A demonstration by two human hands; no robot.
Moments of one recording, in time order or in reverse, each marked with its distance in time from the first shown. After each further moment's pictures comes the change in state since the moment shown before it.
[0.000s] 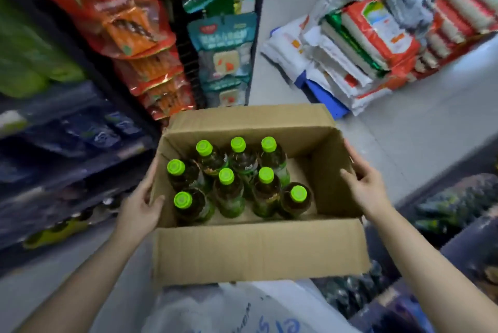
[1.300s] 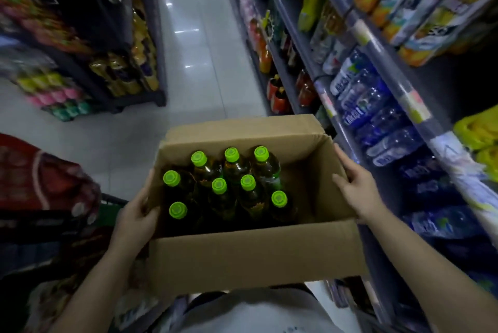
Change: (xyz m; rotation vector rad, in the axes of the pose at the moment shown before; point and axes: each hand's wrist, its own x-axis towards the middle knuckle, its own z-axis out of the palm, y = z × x) left_hand -0.462 -0.226 -0.121 -0.582 1.596 -0.877; right_hand -0.256 -0.266 0.636 -0.453 -1.612 -0.830
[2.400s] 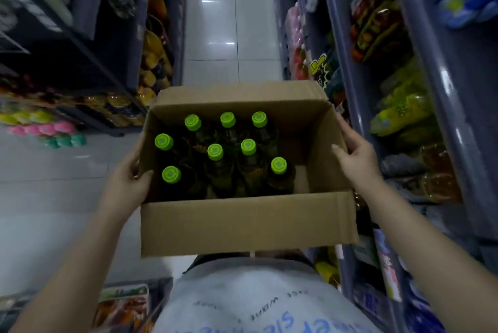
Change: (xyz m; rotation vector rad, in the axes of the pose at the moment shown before) left_hand 0.525 0.128 -0.038 -0.102 0.101 -0.203; right_hand 0.576 -0.169 0.100 0.003 -0.106 -0.001
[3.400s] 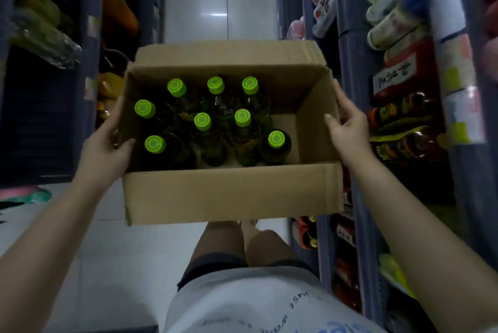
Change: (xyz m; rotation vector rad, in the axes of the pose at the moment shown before) left_hand 0.405 0.165 0.066 0.149 0.028 0.048; right_hand 0.440 -0.082 0.008 0.018 -0.017 0.013
